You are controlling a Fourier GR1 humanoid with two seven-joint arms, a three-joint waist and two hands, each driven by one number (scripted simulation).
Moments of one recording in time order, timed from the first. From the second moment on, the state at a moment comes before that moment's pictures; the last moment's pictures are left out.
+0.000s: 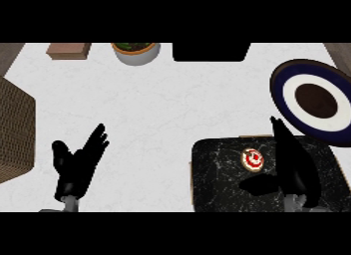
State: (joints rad) left arm 0.02 0.16 -0.15 -1.45 0.17 0.12 0.22; right arm -0.04 -0.19 0.32 -1.84 0.83 0.06 0.93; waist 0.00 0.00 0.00
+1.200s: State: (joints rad) left arm 0.01 0.11 -0.08 -1.42 0.11 0.05 0.21; right arm -0.11 -0.14 0.26 -1.56 0.95 0.10 0.72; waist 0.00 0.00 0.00
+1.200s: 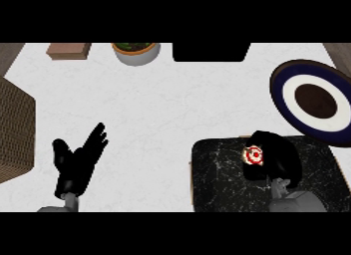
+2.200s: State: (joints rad) left arm -0.04 0.10 -0.11 -1.42 0.09 0.03 0.24; right arm -0.67 -0.01 0.11 -1.25 1.58 -0.44 1.09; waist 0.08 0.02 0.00
